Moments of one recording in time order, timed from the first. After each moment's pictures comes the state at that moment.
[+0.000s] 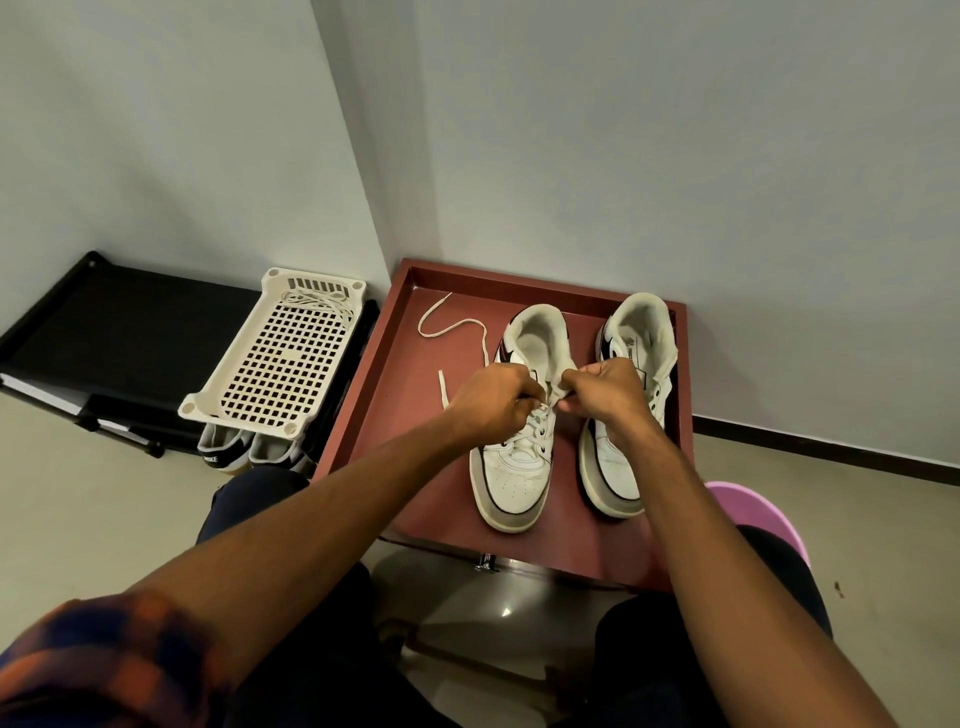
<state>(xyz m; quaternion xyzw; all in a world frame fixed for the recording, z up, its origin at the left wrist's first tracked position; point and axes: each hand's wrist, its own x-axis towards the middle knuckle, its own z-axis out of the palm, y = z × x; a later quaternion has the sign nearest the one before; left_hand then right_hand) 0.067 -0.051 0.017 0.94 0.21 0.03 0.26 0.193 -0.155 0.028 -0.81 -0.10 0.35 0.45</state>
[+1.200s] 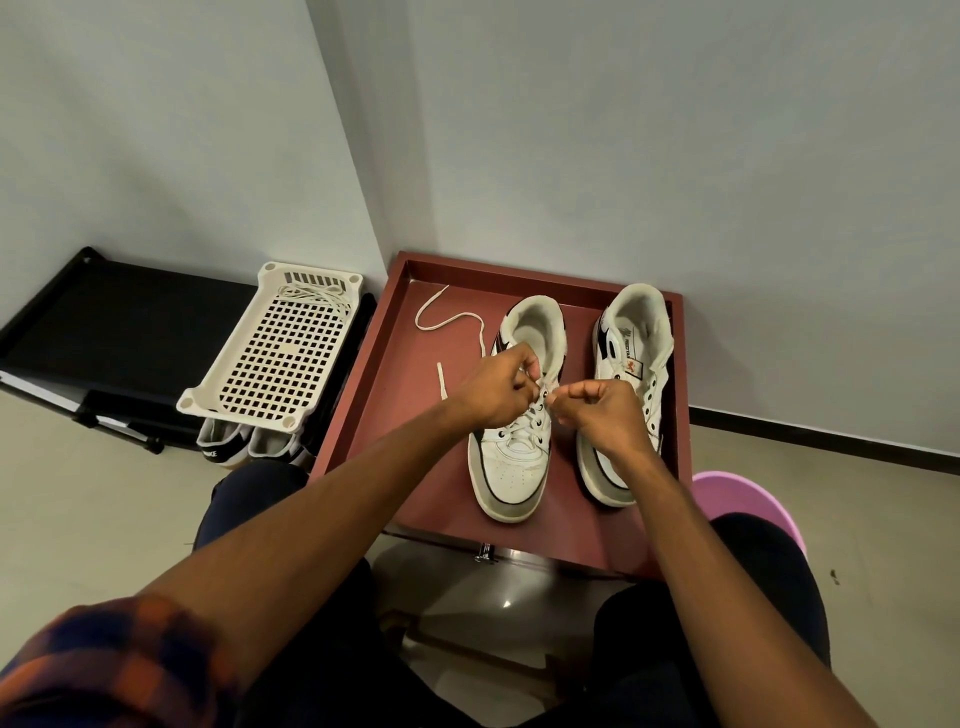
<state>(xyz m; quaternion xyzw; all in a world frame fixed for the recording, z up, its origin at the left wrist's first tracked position) 0.069 -0.052 0.015 0.83 0.28 0.01 0.48 0.176 -0.195 0.009 -0.77 -0.18 0.35 0.50</state>
